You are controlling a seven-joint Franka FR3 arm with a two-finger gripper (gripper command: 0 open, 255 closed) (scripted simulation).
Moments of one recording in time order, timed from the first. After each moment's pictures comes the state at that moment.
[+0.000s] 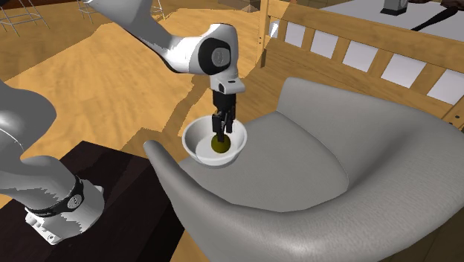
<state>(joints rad) 0.21 0.28 0.69 -2.18 -0.54 2.13 1.30</state>
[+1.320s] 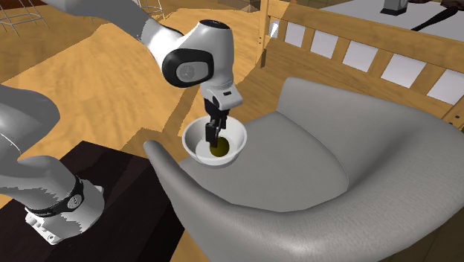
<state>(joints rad) 0.08 0.00 0.66 -2.43 -0.03 2.39 0.72</state>
